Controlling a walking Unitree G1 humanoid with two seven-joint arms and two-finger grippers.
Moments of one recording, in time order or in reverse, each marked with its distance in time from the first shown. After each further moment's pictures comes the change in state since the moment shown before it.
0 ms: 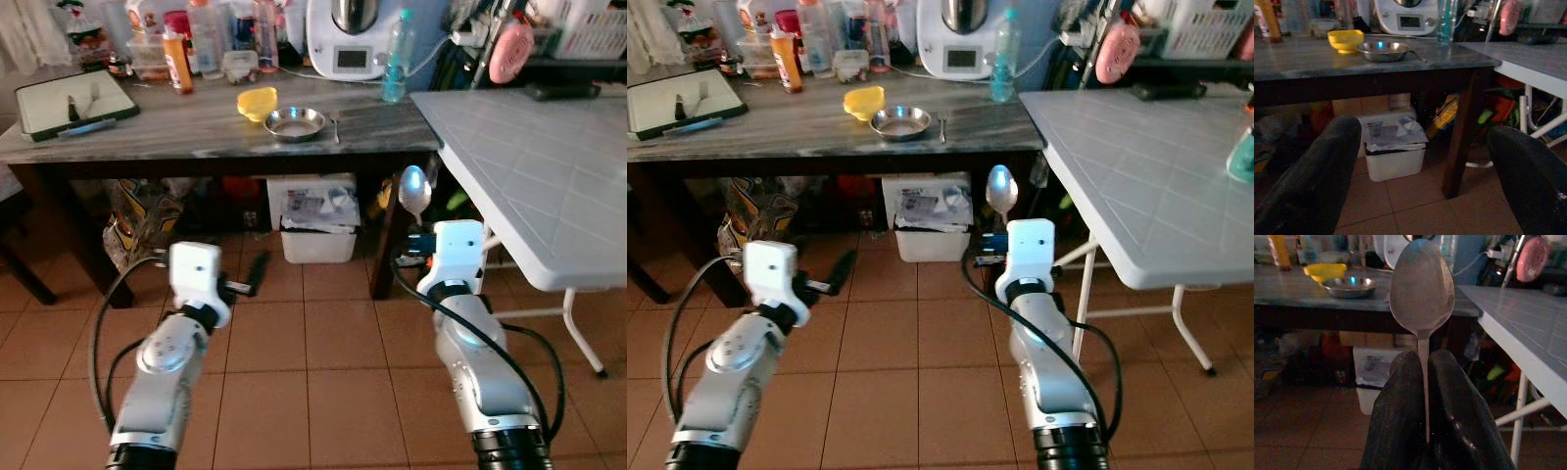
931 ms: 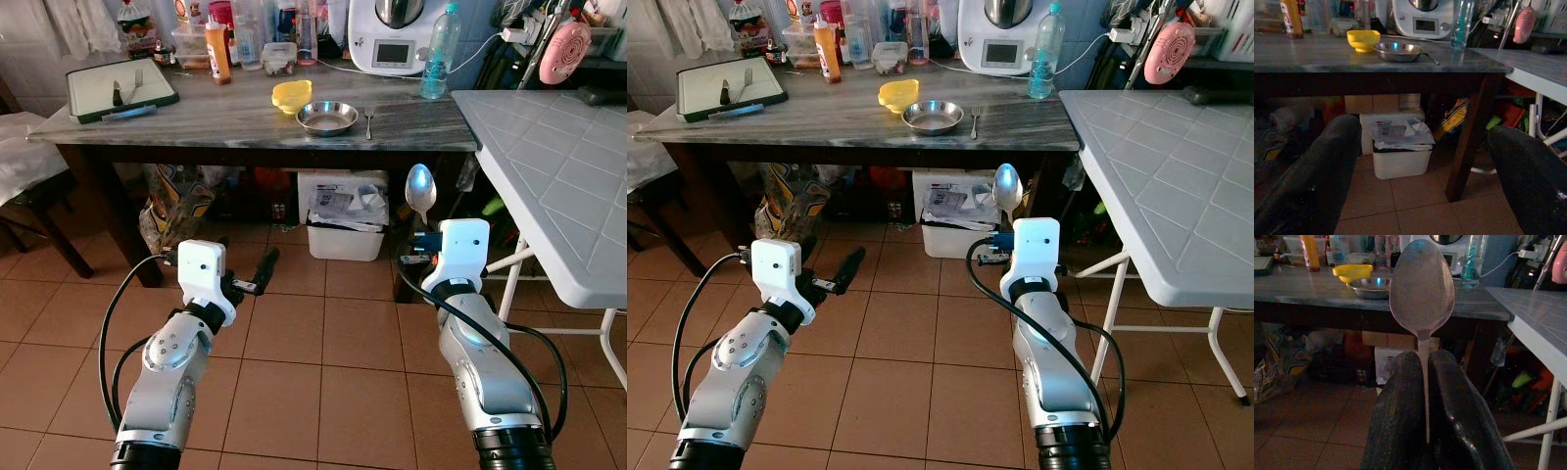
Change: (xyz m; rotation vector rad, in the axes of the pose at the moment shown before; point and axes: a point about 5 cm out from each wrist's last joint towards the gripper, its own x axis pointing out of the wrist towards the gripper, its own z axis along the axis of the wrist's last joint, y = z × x) left arm 0.001 -0.004 0.001 -0.045 -0.016 -0.049; right arm 0.000 -0.002 0.001 0.006 -0.003 -0.011
